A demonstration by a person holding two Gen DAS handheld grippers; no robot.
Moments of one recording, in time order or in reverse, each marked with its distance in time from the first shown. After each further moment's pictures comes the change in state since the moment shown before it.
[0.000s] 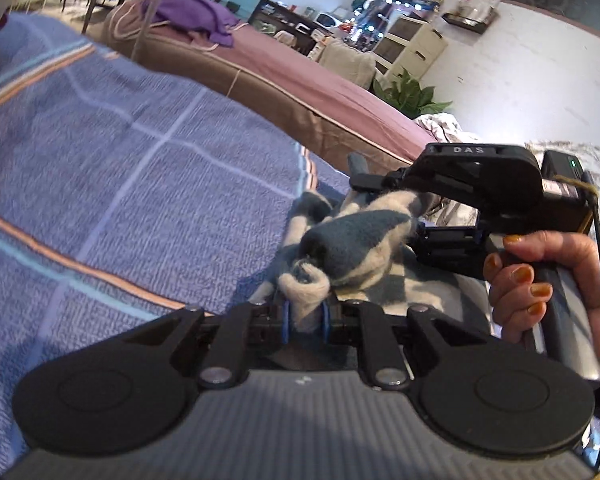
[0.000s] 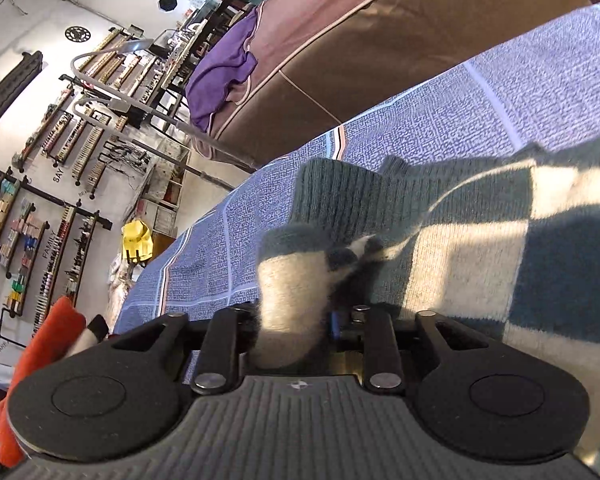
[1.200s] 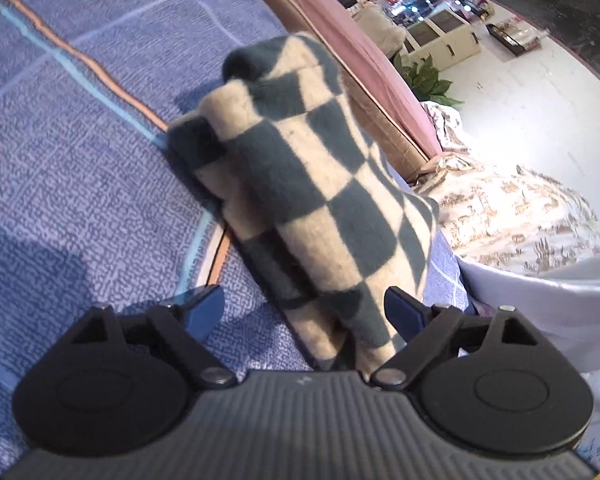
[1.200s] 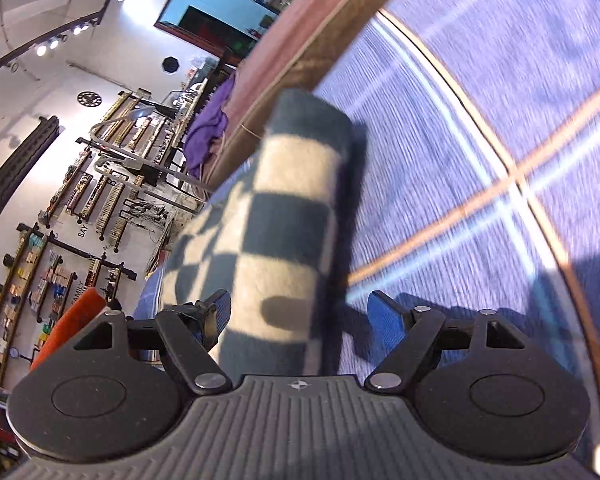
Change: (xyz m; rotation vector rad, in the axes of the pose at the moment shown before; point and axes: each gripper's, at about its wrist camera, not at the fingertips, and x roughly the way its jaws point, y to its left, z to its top) left arm 0.012 -0.021 -0.070 -0.337 0.159 -0.099; right arm -0.127 -0.123 -0.079 0.140 -0.127 0.082
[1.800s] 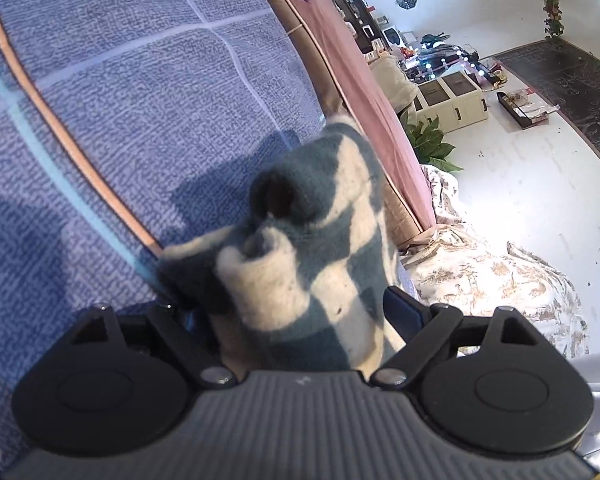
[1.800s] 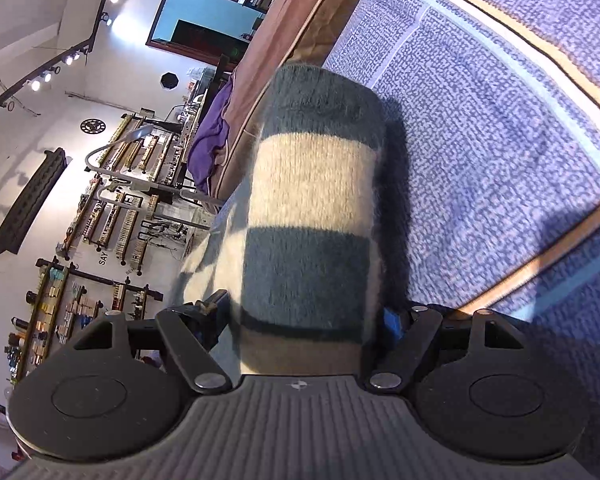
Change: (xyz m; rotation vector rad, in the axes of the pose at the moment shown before) left arm 0.060 0.021 0.068 -0.141 -0.113 -0.064; right arm 0.079 0.029 0.031 0.076 -0.014 0.065
